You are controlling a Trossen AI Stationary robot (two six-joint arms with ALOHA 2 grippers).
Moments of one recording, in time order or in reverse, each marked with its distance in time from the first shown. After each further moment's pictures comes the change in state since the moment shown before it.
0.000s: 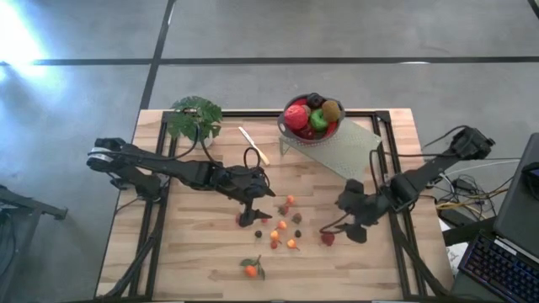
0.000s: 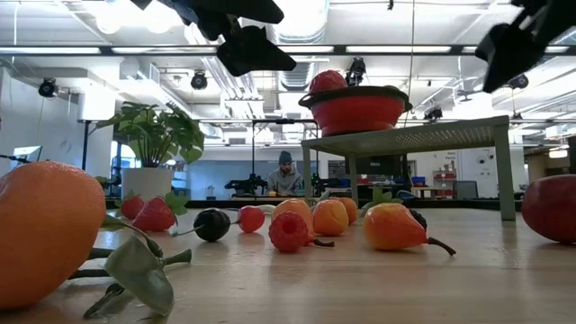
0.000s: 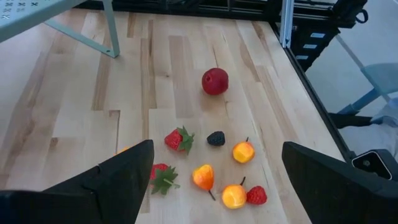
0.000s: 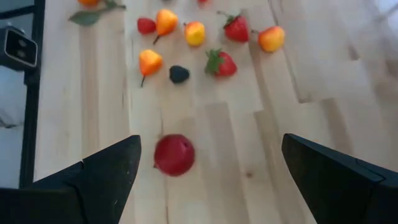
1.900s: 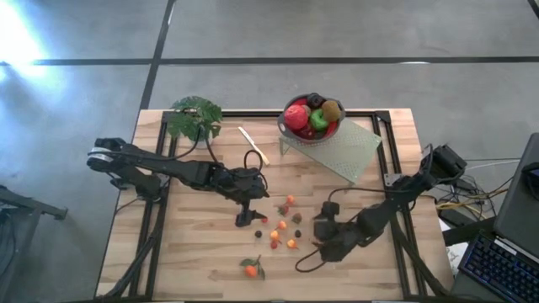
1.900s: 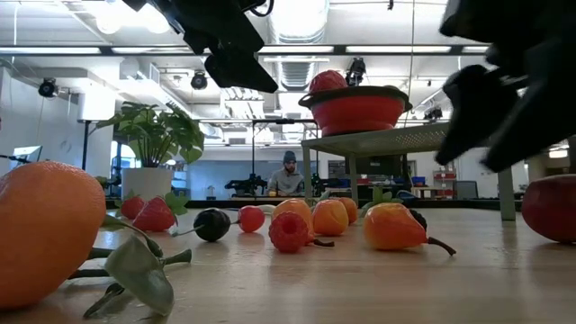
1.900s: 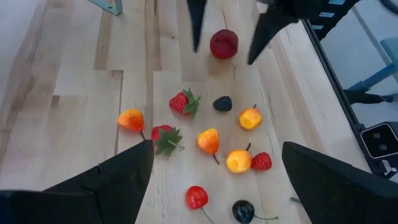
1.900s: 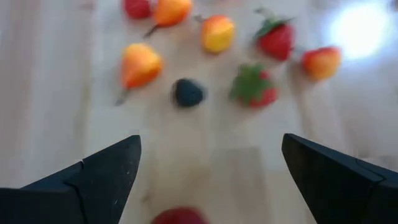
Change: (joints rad) left arm 0.000 0.000 0.000 -0.126 -0.008 -0.021; right arm 0.073 0.499 0.027 0.355 0.238 -0.092
